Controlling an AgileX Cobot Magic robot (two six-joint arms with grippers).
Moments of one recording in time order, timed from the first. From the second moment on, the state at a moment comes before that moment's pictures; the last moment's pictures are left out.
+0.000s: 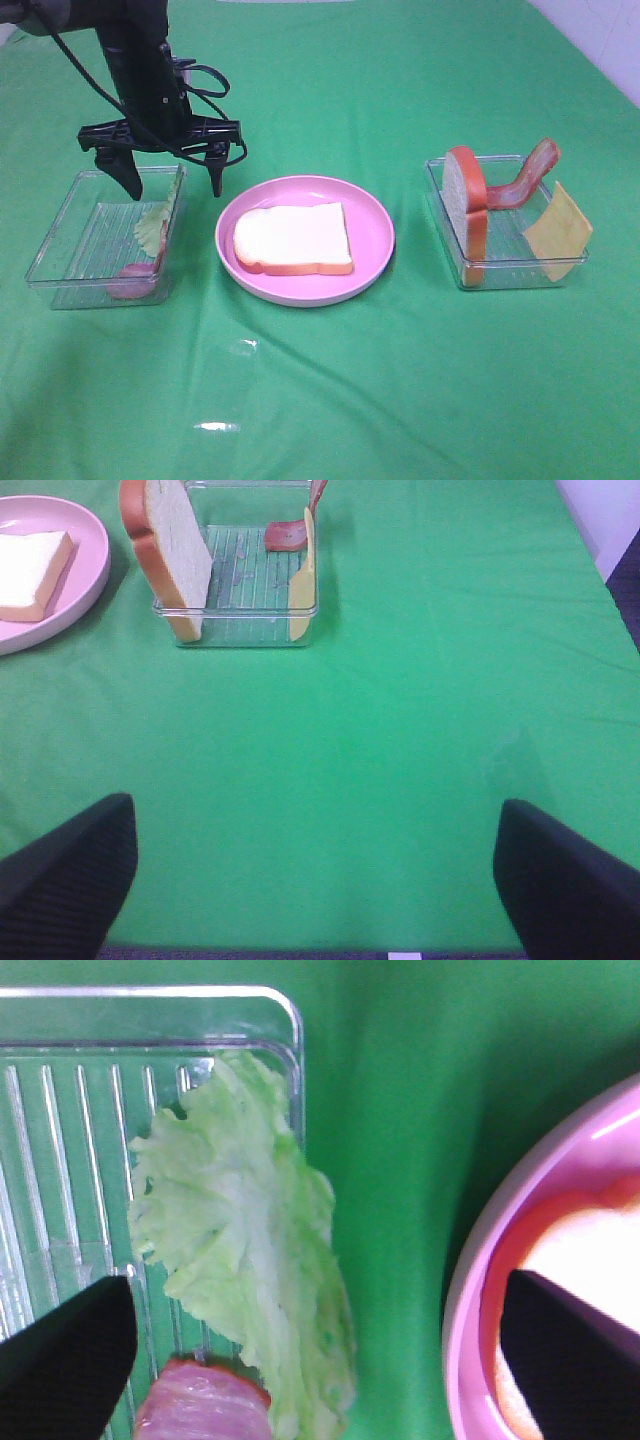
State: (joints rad) left arm -0.33 2.37 -2.05 -0.02 1.21 -0.39; right arm 0.04 0.00 -0.45 0.00 1.11 0.04
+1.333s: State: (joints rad) left arm -0.33 2.31 -2.06 0.00 1.22 -0.36; right arm 0.04 0.00 -0.45 0.00 1.11 0.04
